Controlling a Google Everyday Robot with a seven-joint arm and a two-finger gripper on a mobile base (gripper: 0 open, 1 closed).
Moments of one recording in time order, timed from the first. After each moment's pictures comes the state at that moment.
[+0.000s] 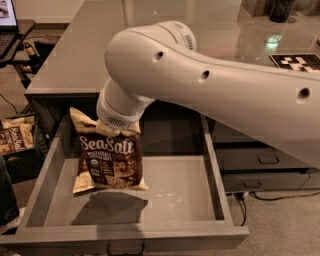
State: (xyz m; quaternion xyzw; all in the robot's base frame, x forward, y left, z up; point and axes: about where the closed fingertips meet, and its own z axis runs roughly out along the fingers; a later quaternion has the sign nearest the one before) arm 0.495 0.122 0.859 -0.64 0.70 0.08 0.29
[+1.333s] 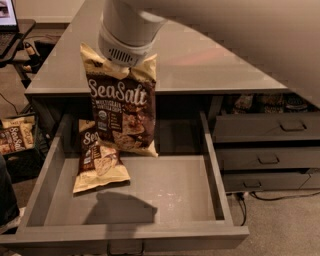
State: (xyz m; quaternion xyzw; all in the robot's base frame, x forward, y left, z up) arm 0.537 0.079 0.986 -0.61 0.72 -0.04 0.33
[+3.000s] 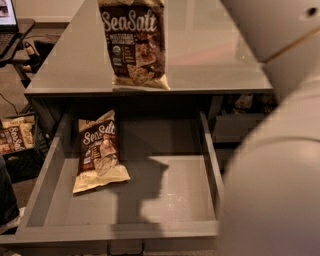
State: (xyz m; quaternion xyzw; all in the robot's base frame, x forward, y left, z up) arm 0.684 0.053 1.079 -0.62 0.70 -0.09 0.33
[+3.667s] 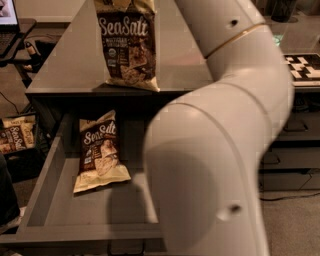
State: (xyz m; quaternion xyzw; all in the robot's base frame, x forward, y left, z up) arm 0.738 0.078 1.047 -0.65 0.70 -0.07 0.30
